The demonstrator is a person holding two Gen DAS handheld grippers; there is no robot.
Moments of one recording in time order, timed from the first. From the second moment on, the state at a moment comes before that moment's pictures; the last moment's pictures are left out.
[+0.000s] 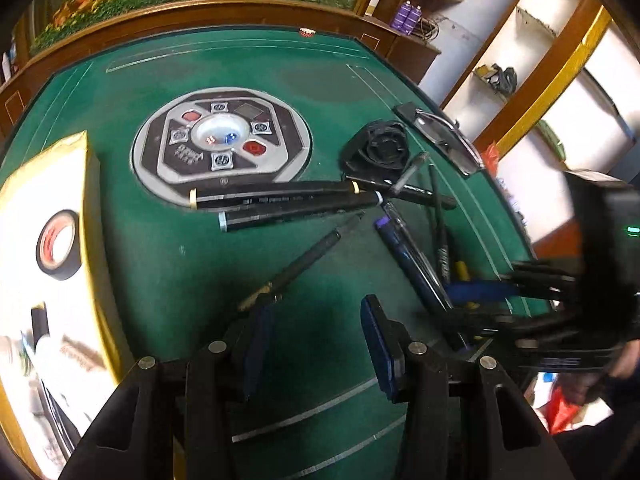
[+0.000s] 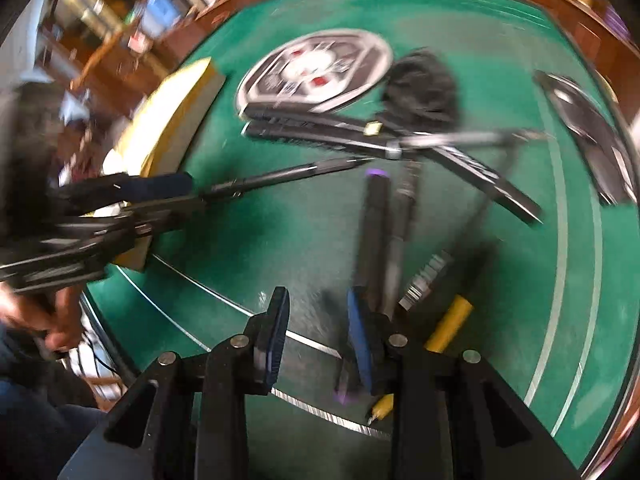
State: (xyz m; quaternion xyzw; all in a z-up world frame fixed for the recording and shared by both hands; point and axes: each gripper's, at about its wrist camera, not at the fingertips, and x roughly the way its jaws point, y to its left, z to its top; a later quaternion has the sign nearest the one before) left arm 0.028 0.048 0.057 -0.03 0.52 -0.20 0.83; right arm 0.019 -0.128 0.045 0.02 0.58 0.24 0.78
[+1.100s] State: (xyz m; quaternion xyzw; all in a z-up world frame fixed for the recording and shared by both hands) left arm 0.007 0.006 0.025 0.00 0.54 -0.17 0.83; right arm 0.017 -0.179 0.030 0.03 0.63 0.11 0.77
